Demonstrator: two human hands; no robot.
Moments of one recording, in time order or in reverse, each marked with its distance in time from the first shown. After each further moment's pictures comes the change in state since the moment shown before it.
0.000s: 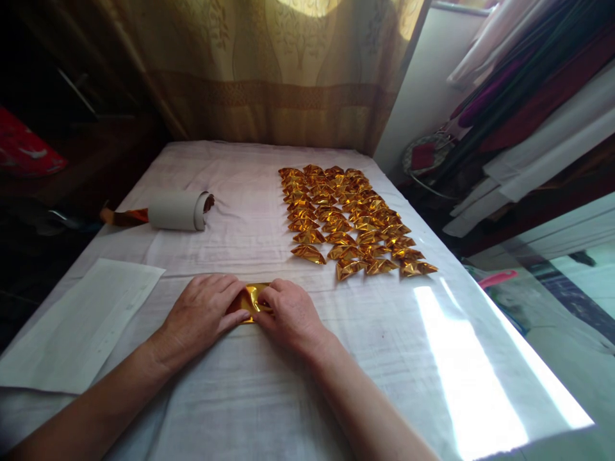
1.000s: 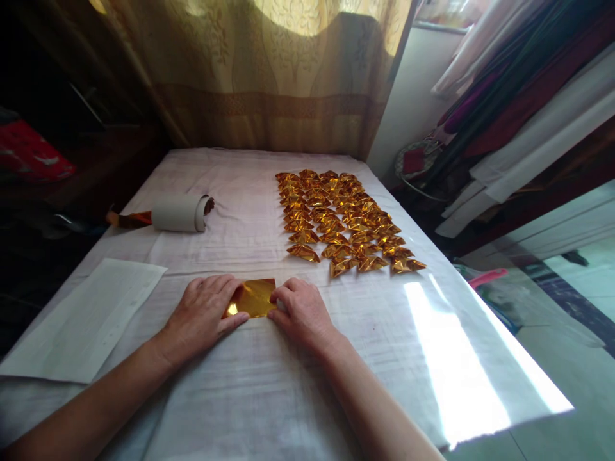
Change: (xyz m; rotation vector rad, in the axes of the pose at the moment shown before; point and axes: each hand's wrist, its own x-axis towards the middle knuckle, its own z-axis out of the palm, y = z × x) left_hand -0.011 0.005 0.011 -0.048 0.028 -0.065; right_hand -0.026 0.020 -0.011 -0.017 0.021 0.072
